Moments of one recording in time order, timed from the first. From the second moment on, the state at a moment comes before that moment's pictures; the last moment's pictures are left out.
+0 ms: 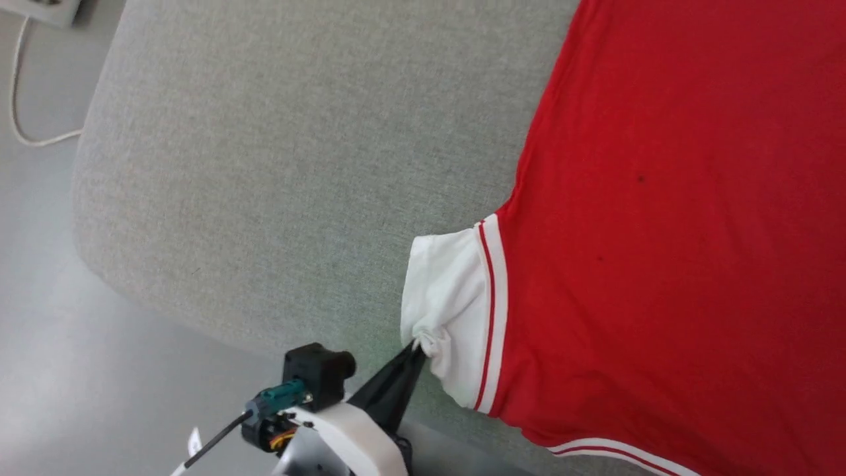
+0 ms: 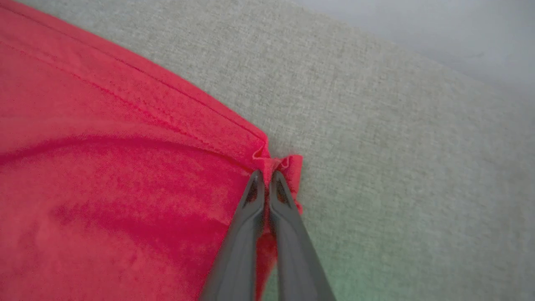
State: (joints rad) left arm -0.11 0.37 -0.67 -0.20 -0.66 0.18 0.10; right arm -0.98 -0.82 0.23 0.63 0.54 0.13 0.68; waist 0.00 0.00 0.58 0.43
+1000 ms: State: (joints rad) left arm 0.07 0.45 -0.55 -0.13 -0.75 0.27 0.06; right arm 0.05 -0.64 -0.09 0.07 0.60 0.13 0.88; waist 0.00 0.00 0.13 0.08
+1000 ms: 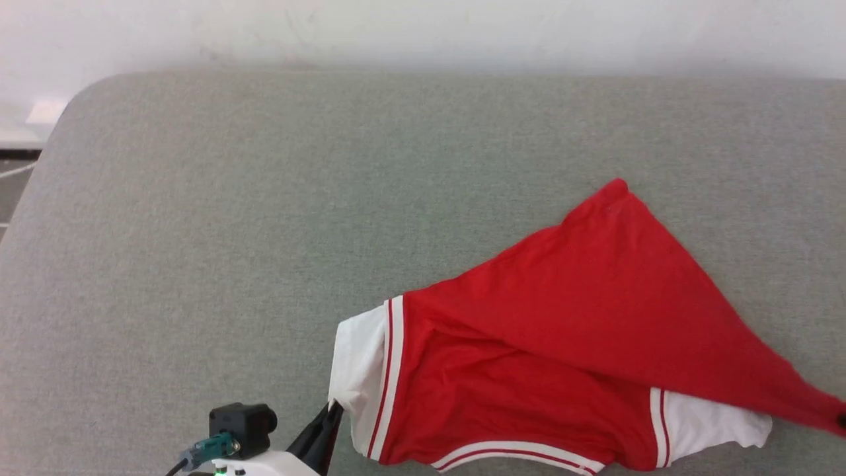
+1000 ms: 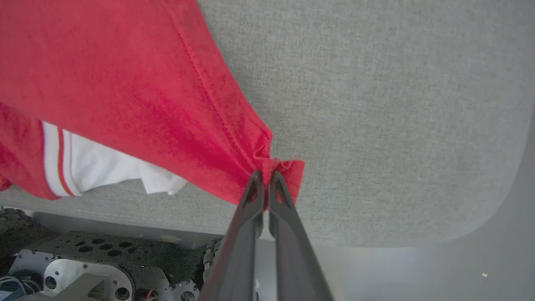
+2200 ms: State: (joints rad) left arm -0.10 0.30 -0.68 -0.08 -0.69 0.21 0.03; right arm -0.55 -0.75 0.23 0.22 0.46 0.13 0.96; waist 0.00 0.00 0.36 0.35
